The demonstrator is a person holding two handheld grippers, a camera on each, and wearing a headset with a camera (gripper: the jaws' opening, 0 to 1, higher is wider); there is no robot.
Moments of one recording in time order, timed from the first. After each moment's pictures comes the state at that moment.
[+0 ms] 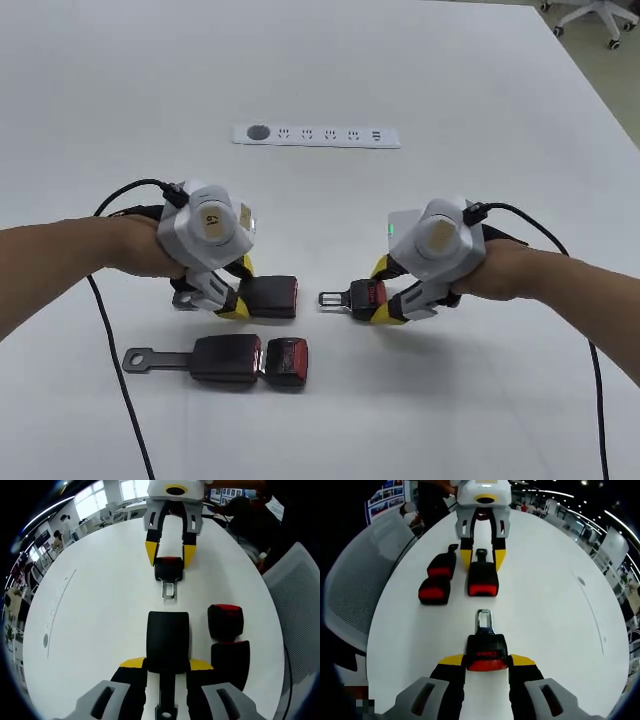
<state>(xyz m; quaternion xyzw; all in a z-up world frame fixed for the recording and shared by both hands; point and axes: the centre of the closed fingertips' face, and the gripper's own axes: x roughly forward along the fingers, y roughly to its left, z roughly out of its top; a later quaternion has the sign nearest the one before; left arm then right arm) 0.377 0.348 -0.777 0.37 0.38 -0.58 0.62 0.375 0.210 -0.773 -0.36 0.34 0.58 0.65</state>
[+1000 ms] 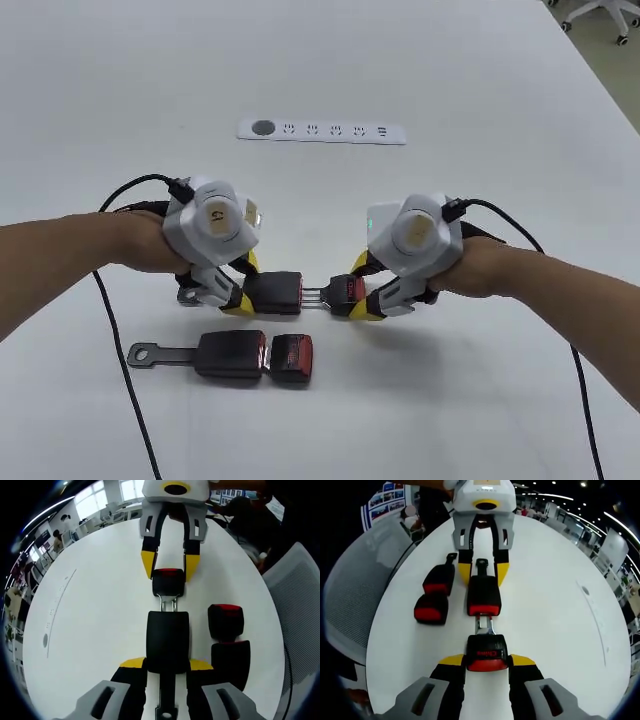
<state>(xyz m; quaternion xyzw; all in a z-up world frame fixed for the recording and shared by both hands) 0.378 0.349 -0.779 0.37 0.38 -0.58 0.62 0.377 0.243 -0.775 -0.34 0.33 0.59 0.66</state>
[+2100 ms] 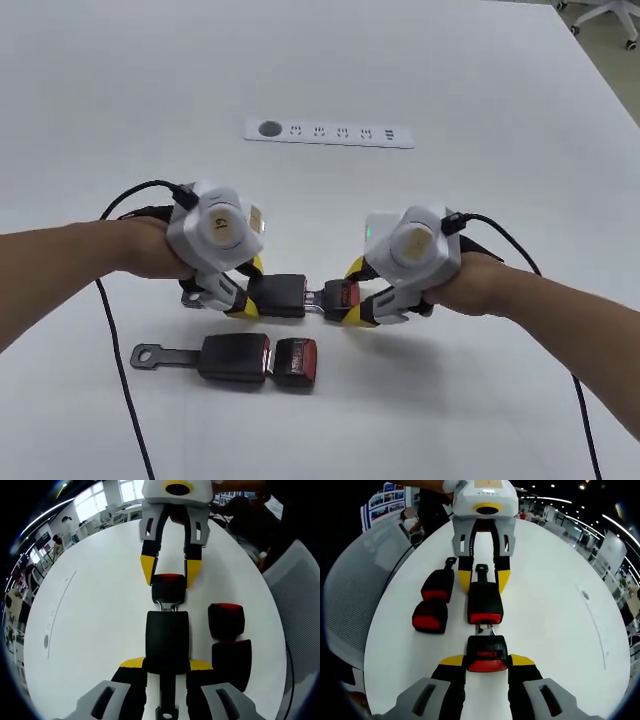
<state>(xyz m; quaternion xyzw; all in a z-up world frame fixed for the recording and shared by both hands) 0.375 0.347 -0.778 0.38 0.37 -0.58 0.62 0.374 0.257 -0.771 -0.34 0.31 0.59 0.66</state>
